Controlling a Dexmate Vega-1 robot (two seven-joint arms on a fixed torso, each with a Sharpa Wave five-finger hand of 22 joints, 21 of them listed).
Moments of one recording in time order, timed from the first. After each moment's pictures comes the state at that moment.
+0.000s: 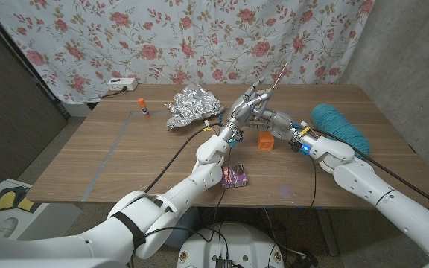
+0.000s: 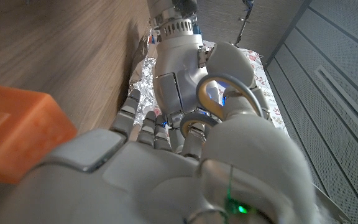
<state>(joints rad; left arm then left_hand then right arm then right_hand) 0.61 -0.06 0.59 -0.79 -0.73 -0.73 -0.59 1.02 0.09 0.51 -0.17 0.21 0.13 -0.04 0.18 0.18 0.72 -0.22 0.69 0.62 0.38 -0.18 0.27 0.43 0.19 0.15 0.21 0.18 -0.95 -0.72 -0.44 -1.62 0.86 0.18 0.49 0.89 0.06 0.23 -0.15 0.20 0.52 -0.08 0.37 0.45 0.04 0.18 0.34 0.35 0.02 0.09 0.28 0.22 0.24 0.21 0.20 0.18</state>
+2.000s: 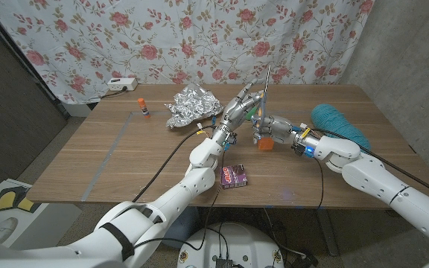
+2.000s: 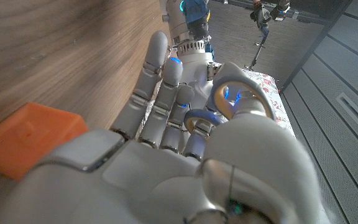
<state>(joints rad) 0.68 0.02 0.58 -0.92 -0.70 -0.73 -0.52 1.06 0.12 0.49 -0.17 0.21 0.14 -0.04 0.18 0.18 0.72 -0.22 0.70 0.62 0.38 -0.18 0.27 0.43 0.19 0.15 0.21 0.18 -0.96 -0.83 -0.44 -1.72 0.82 0.08 0.48 0.90 0.01 0.08 -0.12 0.18 0.63 -0.14 0.94 0.97 0.59 -0.07 1.32 1.24 0.84 -0.10 1.02 1.21 0.85 -0.05 0.93 0.61</state>
